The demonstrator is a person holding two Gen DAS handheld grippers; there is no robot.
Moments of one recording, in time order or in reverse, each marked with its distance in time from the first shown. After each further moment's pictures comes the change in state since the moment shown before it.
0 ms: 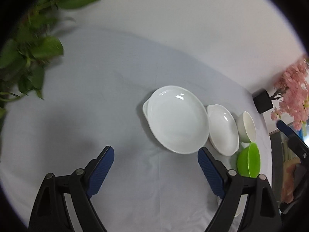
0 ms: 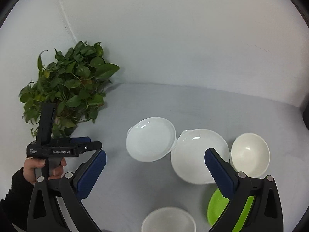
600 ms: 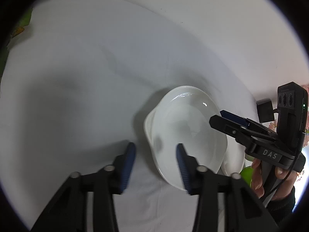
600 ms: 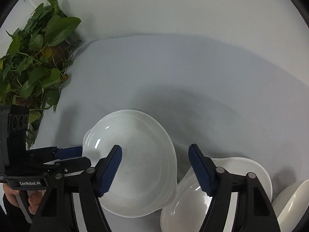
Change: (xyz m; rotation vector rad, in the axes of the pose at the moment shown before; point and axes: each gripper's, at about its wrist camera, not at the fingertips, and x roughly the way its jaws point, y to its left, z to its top) left arm 0.079 0.023 0.036 -0.119 0.123 -0.077; right arm 0.239 -0.063 0.059 0.026 0.371 0.029
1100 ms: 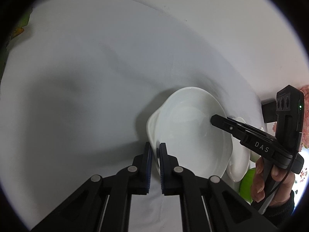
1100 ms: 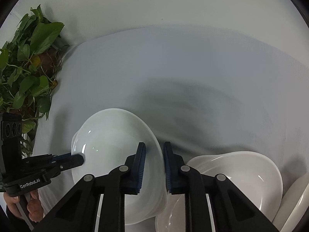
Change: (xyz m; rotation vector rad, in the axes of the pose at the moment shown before) left arm 0.005 -0.003 0.006 0.005 0.000 0.040; right arm 0.019 -0.017 -0.014 0.097 0.002 -0.003
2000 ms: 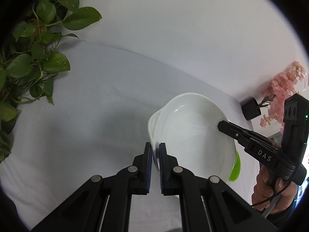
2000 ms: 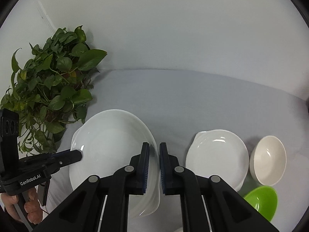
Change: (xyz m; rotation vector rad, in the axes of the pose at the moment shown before) left arm -0.137 -0.067 -0.080 0.118 -0.217 0.013; right arm -0.178 0.095 -0.074 -0.038 -0.233 -0.060
